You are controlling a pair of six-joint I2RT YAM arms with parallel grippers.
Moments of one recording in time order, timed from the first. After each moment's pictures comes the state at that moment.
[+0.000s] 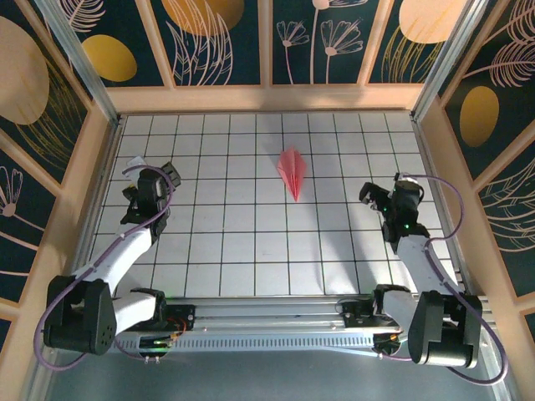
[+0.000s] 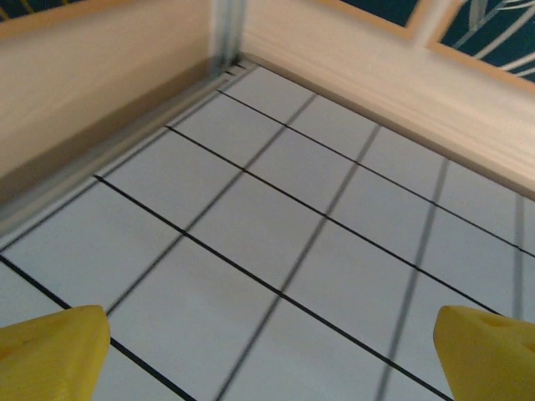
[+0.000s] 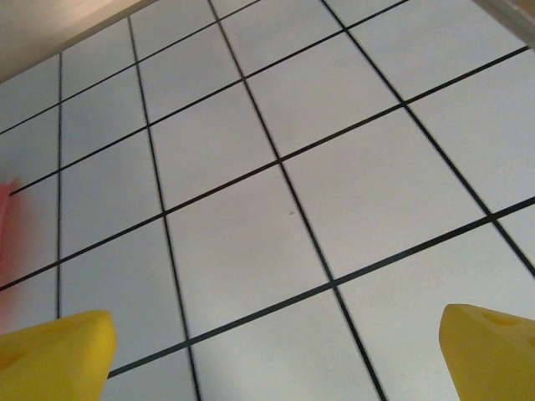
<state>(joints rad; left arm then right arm) -0.15 1.18 0.59 0.12 -0.53 -0.50 -0.08 1.03 0.46 0.00 0.01 0.33</state>
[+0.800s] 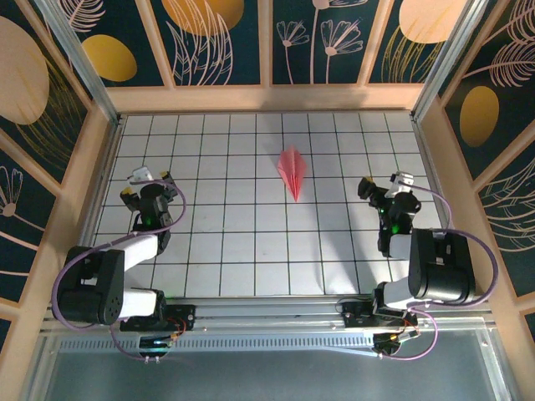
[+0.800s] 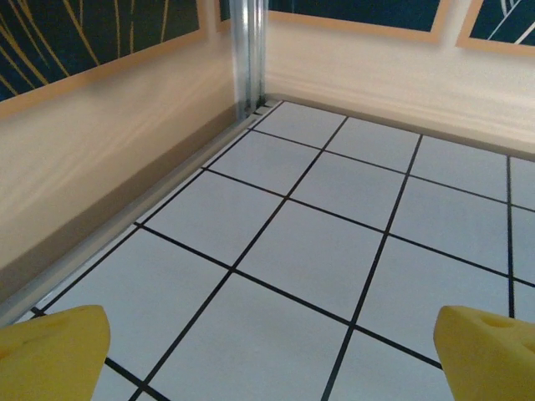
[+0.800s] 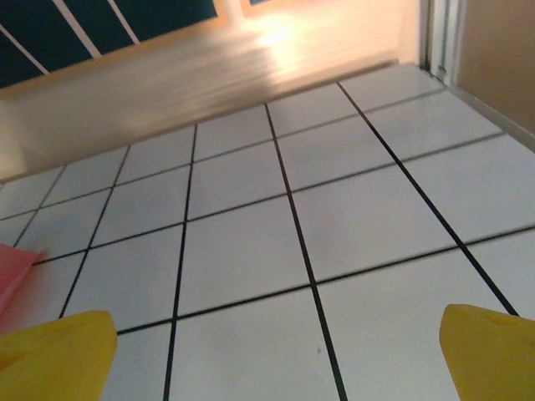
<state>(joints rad) -0.11 1.34 0.37 0.68 -0.56 -0.21 -0.13 1.45 0.26 0.99 -0.12 0.21</state>
